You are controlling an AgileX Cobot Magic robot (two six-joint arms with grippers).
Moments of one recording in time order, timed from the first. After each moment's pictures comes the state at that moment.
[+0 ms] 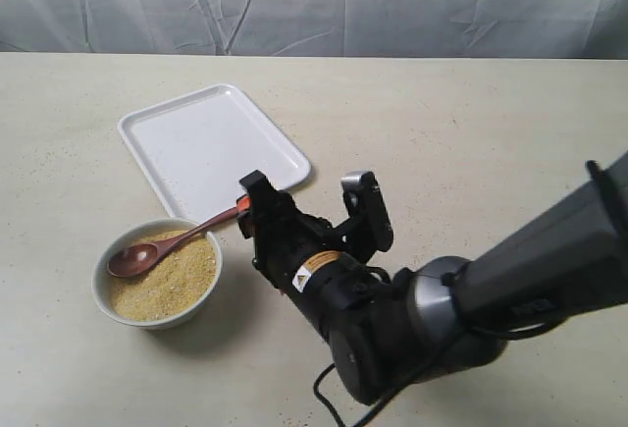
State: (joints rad) left arm -0.06 0.01 0.00 0.00 0.21 0.01; right arm 1.07 2.04 -0.78 0.63 -0.84 1.12
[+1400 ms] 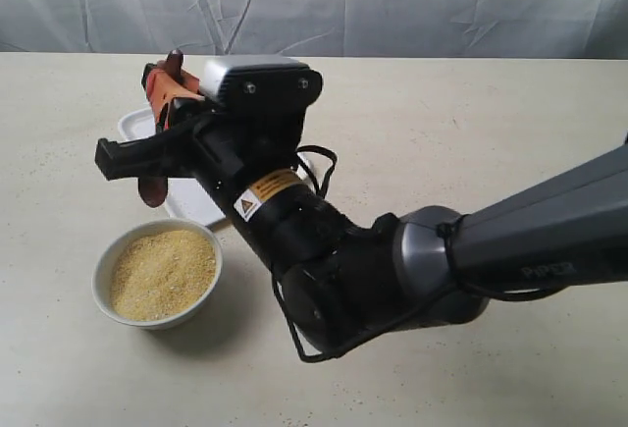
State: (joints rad) left arm -0.06 0.01 0.00 0.00 0.21 0.01; right arm 1.08 1.96 -0.94 0.39 -1.15 0.09
